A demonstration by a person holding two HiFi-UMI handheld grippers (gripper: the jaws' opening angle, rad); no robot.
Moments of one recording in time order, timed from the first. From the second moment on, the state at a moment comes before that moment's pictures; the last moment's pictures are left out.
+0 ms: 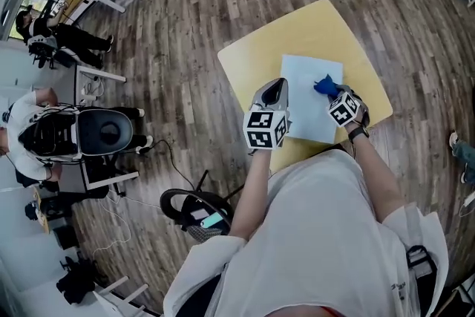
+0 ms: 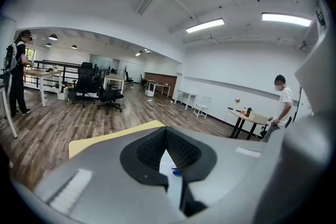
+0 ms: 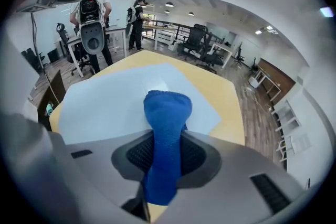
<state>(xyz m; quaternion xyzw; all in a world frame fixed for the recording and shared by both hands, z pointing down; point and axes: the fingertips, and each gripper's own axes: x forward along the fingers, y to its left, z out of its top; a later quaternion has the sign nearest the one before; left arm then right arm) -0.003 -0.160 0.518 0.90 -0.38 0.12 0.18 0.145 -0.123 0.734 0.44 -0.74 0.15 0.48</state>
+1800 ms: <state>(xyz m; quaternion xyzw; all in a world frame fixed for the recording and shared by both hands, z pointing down) 0.015 -0.150 0.514 0.91 -0.36 0.14 0.16 0.149 -0.099 0.735 0.44 -0.75 0.21 0.46</state>
